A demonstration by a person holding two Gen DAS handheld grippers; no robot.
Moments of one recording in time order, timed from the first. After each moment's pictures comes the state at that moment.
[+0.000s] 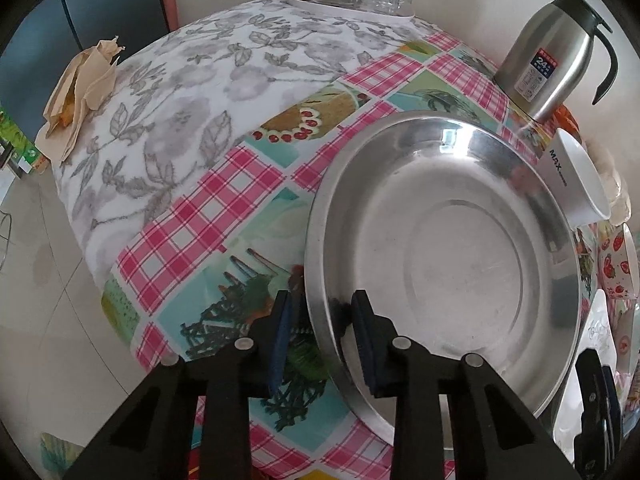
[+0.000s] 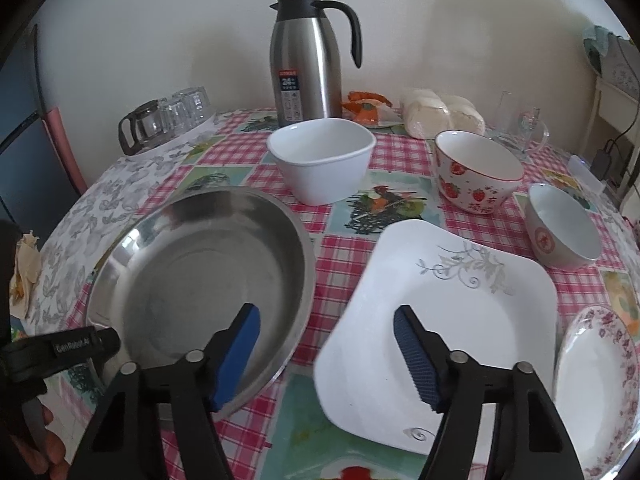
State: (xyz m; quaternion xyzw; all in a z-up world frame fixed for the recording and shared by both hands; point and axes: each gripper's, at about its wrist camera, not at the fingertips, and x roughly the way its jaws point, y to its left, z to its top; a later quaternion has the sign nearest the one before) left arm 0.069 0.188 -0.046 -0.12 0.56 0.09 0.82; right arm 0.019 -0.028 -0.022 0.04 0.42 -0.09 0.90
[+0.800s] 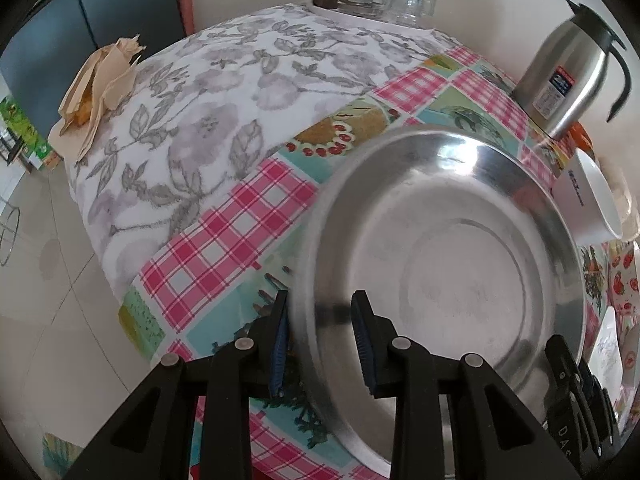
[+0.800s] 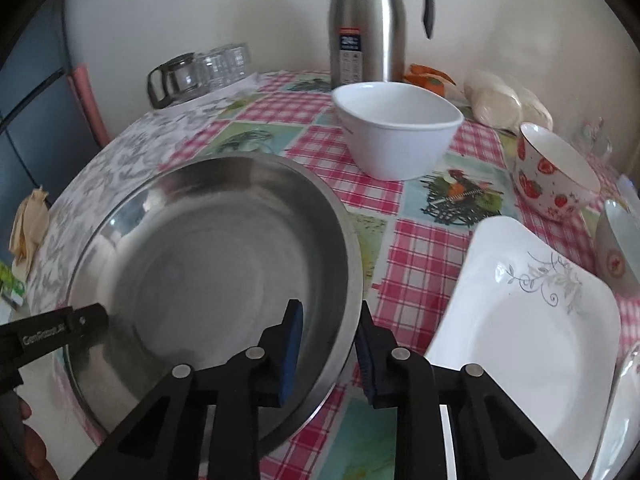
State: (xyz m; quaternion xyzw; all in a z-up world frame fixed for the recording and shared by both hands) left arm 0.071 0.203 -0.048 -0.12 0.55 0.11 0.82; right arm 0.055 0.000 -0.058 0.00 0.46 -0.02 0.89
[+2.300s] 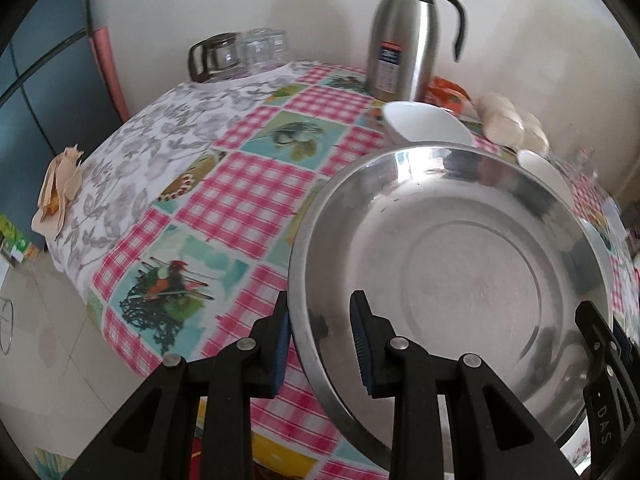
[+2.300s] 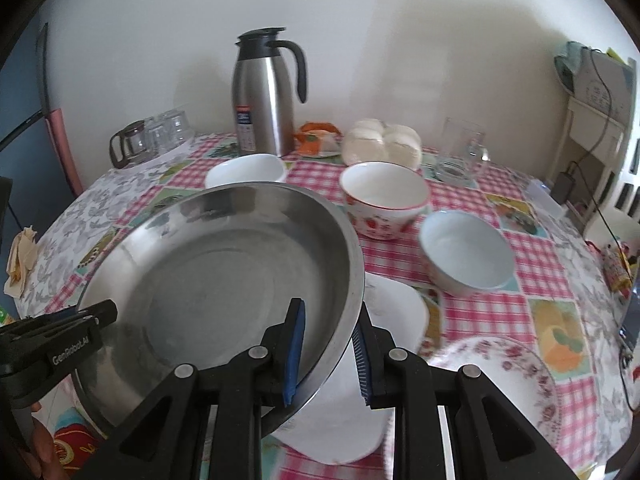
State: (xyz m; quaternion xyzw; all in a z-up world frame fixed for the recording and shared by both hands) left arm 0.012 0.045 0.012 -0.01 0.48 0.01 0.88; right arm -0.035 -0.119 0.024 0.00 0.39 -0.10 0.91
